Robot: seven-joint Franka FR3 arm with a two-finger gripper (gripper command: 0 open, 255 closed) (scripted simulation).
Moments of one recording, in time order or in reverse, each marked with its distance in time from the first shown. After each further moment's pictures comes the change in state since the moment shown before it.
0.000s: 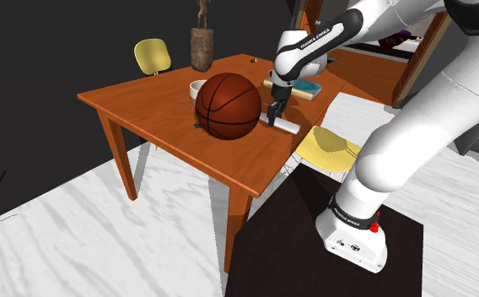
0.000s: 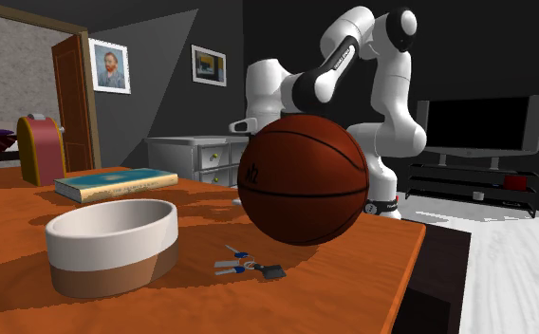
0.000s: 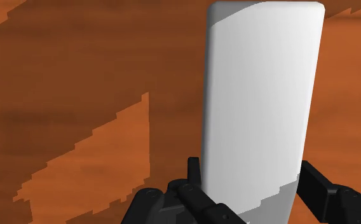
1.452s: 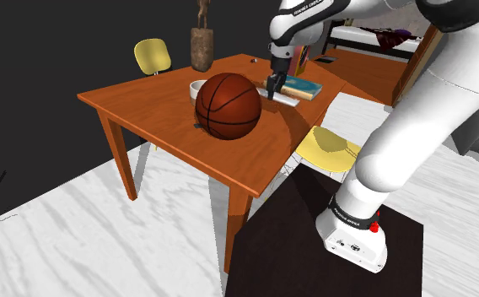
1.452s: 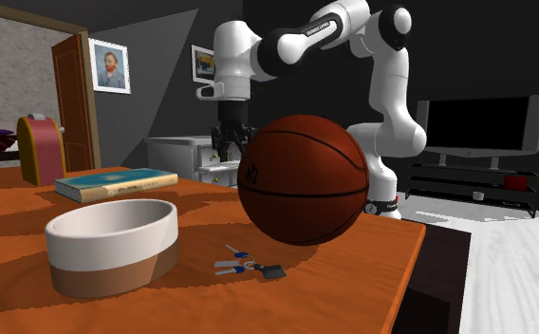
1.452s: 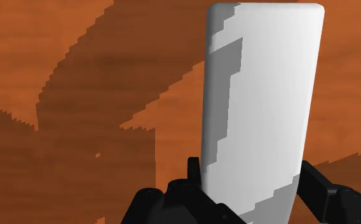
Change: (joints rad) arm 0.002 0.113 -0.041 0.341 0.060 -0.229 -0.101
